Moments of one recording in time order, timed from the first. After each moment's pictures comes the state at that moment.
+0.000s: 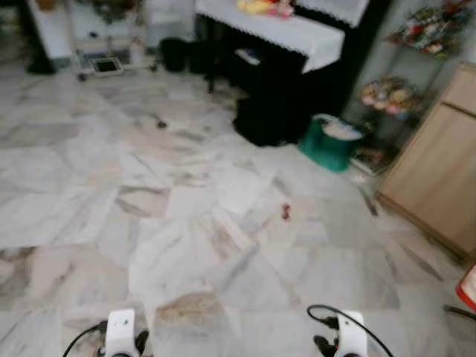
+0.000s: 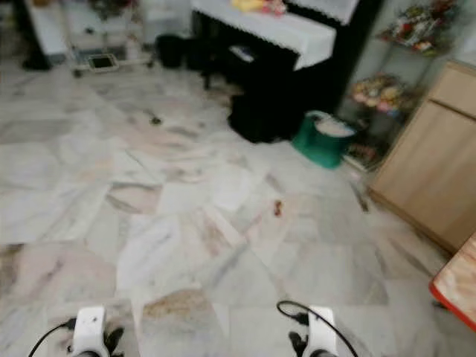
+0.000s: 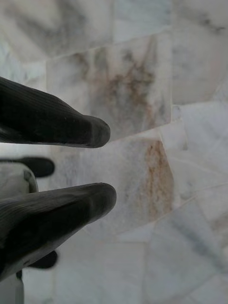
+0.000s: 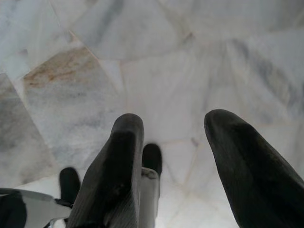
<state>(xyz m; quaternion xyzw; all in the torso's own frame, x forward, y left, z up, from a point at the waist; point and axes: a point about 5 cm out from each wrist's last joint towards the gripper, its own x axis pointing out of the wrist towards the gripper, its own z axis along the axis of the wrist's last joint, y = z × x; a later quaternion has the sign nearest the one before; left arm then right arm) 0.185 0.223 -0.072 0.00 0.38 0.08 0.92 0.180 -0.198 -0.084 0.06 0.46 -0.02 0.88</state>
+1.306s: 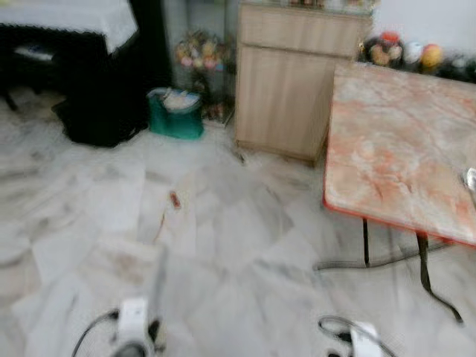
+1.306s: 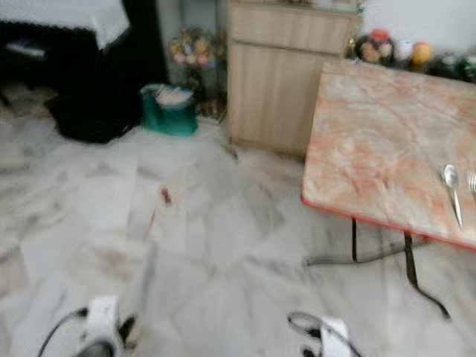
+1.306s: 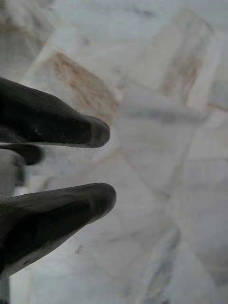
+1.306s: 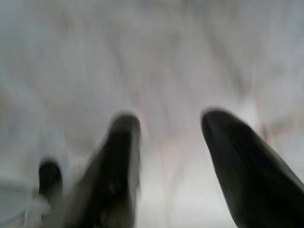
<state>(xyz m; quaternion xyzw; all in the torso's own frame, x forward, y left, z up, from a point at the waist) 0.202 0.207 -0.065 0.00 0.35 0.05 0.93 0.182 -0.217 -0.079 0.04 0.45 -0.03 0.89</state>
